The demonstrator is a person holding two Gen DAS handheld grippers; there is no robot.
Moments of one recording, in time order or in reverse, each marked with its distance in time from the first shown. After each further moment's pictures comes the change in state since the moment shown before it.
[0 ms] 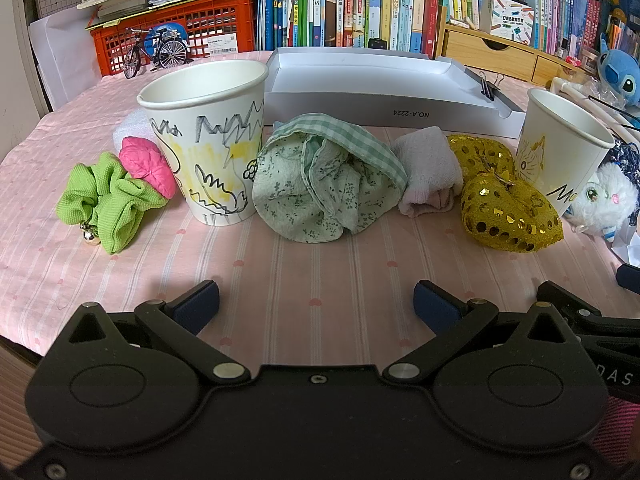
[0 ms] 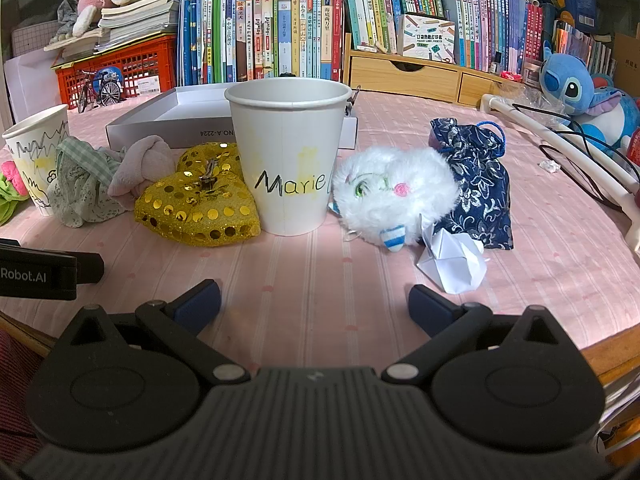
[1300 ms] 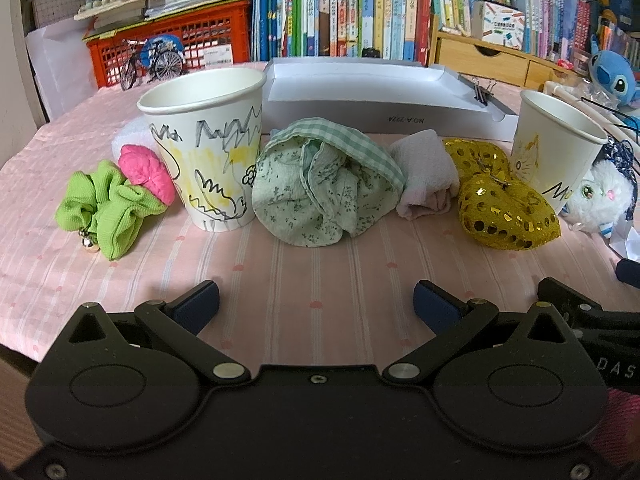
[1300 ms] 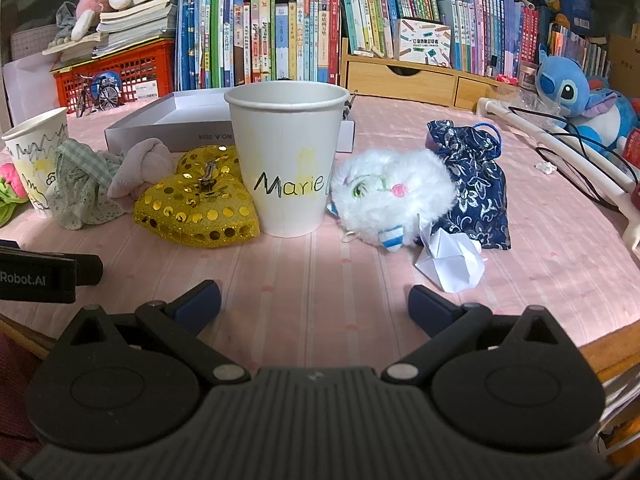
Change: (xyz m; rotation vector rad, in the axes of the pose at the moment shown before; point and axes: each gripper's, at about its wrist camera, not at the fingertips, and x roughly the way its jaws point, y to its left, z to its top) left arm -0.002 0.002 -0.006 0.023 -0.046 -0.018; right arm 0.000 -0.001 -0.004 -0.002 -0.032 -0.001
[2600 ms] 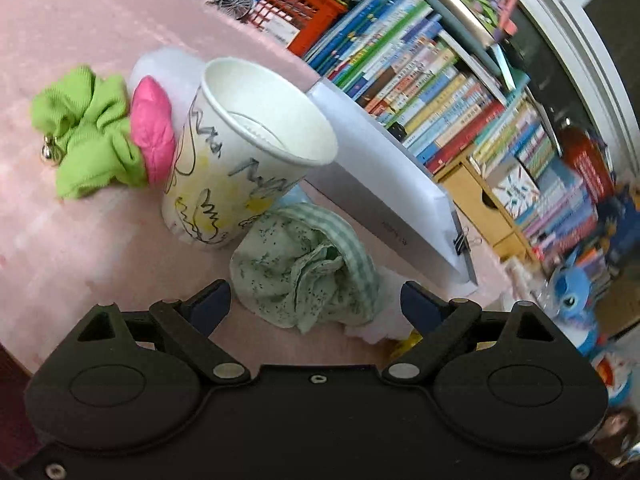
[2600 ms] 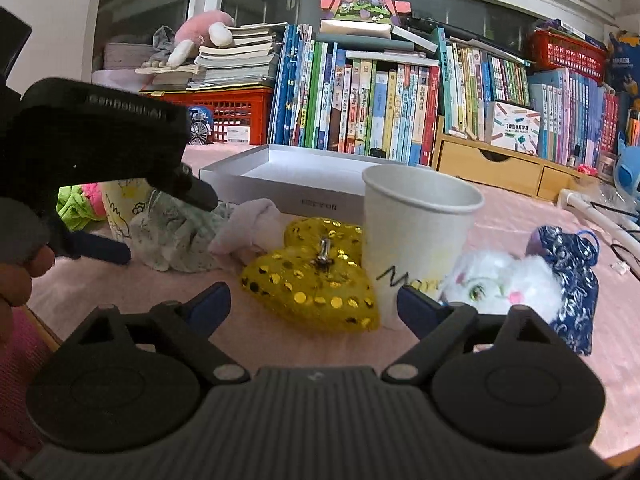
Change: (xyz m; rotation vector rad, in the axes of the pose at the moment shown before) left arm 0.027 0.066 0.031 -0.656 -0.028 -0.262; right arm 0.005 0.033 0.013 -0.174 -0.204 0.201
